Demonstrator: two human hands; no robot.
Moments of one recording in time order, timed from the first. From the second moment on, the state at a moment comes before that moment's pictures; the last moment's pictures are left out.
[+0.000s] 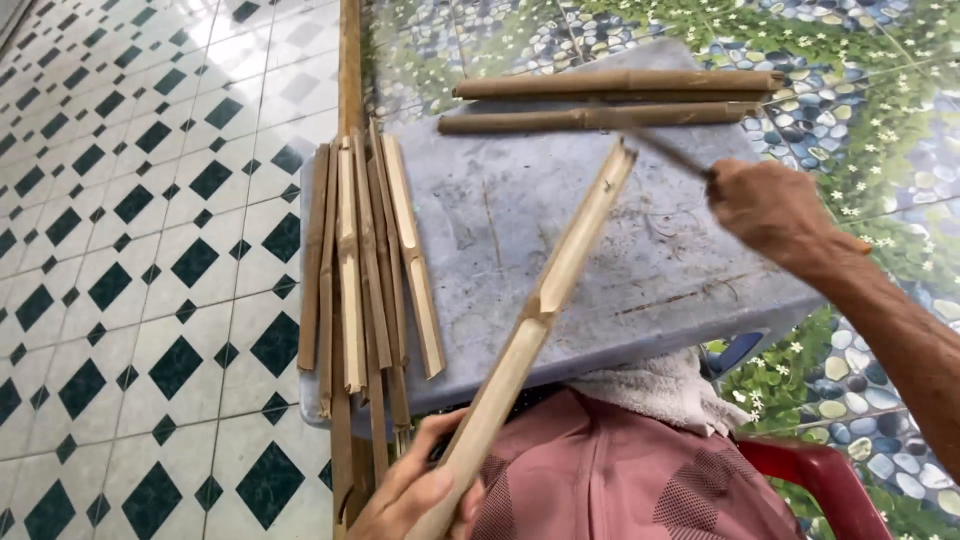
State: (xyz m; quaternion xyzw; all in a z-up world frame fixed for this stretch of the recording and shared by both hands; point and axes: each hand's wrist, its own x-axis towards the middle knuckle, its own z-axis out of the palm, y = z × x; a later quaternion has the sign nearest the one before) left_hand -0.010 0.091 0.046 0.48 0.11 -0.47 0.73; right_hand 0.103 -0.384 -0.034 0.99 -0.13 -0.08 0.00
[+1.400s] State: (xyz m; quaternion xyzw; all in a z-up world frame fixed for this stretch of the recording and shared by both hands) left_hand -0.005 0.093 0.021 0.61 -0.02 -0.32 0.73; right_hand 0.010 -0.347 -0.010 0.82 -0.21 0.09 -0.53
